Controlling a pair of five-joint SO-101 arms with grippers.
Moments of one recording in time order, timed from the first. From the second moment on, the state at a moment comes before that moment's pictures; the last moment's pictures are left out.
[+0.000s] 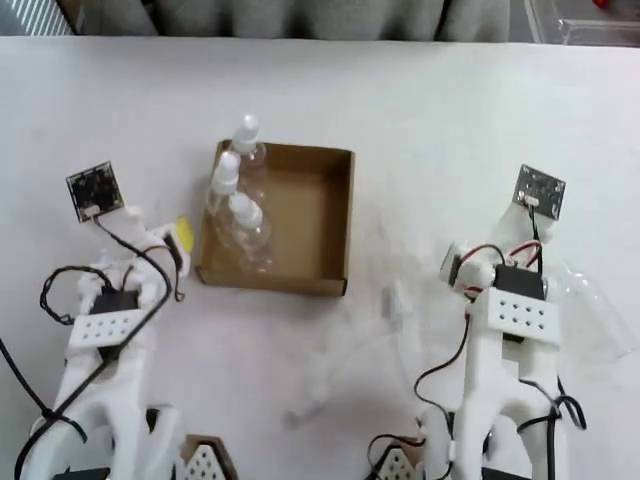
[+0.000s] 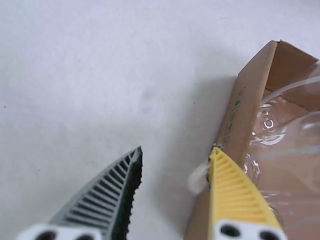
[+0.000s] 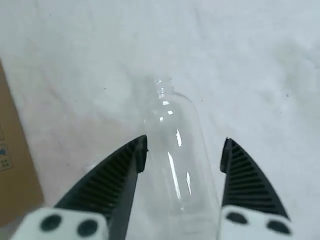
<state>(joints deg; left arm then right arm) -13.3 -35.0 71.8 16.5 16.7 9.5 -35.2 53.2 51.8 -9.5</state>
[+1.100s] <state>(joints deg) -13.3 -35.0 71.8 16.5 16.7 6.9 -26.9 46.3 55.6 -9.5</state>
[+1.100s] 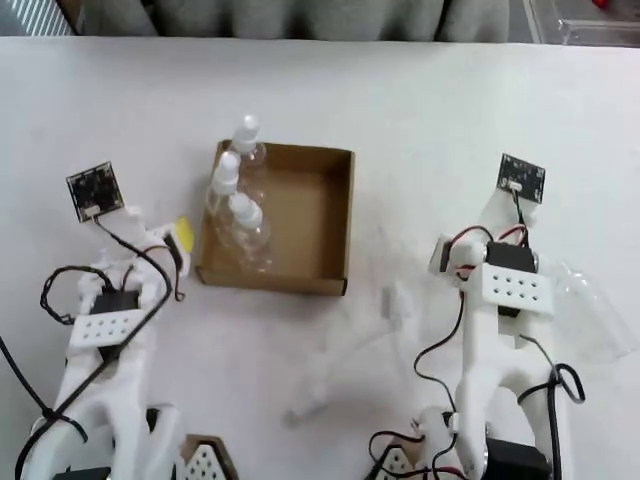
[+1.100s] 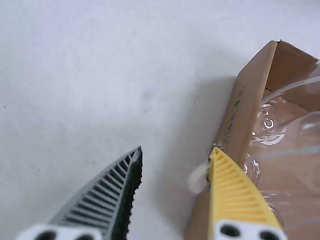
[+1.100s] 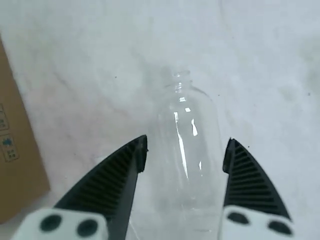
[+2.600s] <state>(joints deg) -13.3 -35.0 71.8 16.5 16.7 6.3 -11.1 39.9 55.6 -1.5</state>
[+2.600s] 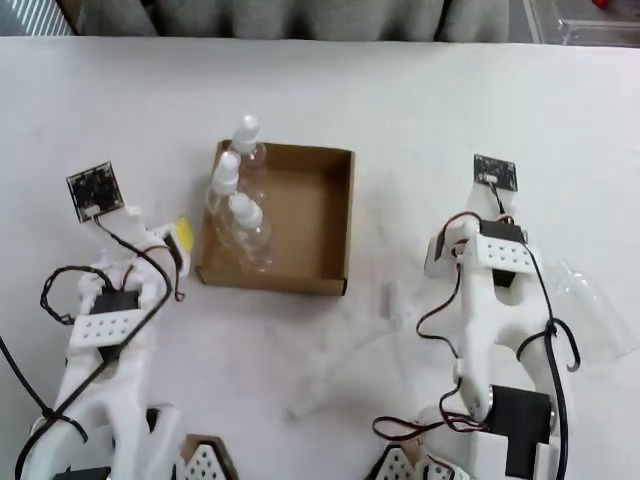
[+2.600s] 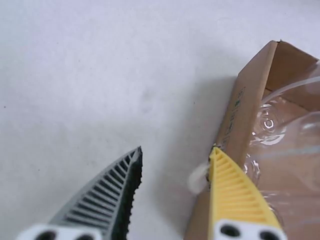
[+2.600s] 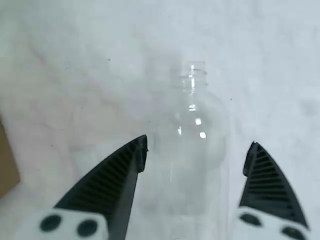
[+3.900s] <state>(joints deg) -13.3 -35.2 68.3 26.9 16.7 15.0 0.0 33.2 55.6 2.2</state>
